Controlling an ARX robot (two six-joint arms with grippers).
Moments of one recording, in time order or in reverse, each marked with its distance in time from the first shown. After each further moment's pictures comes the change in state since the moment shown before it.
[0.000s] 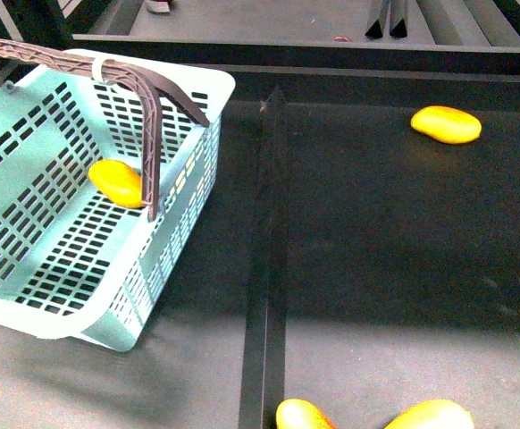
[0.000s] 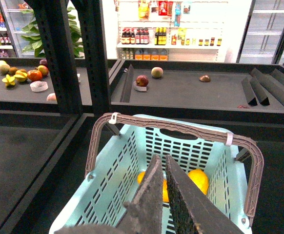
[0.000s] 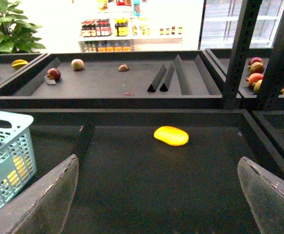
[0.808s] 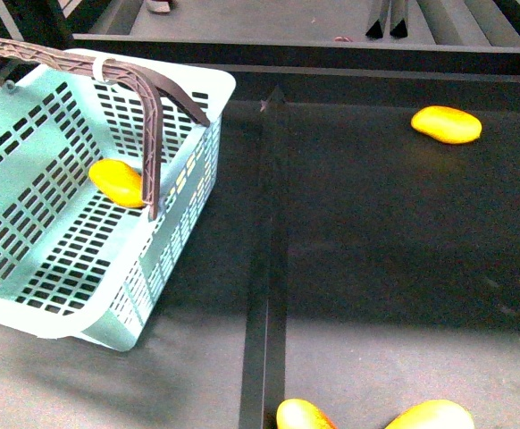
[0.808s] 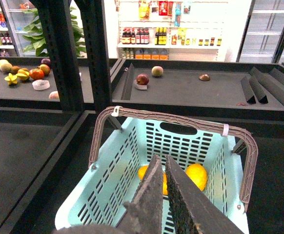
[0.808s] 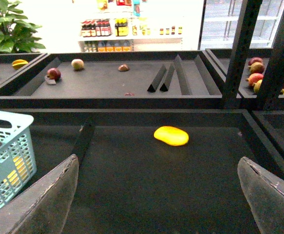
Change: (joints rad) left arm 0.000 -0.340 0.000 -0.344 0.000 0.001; right arm 0.000 0.000 0.000 0.000 0.000 0.000
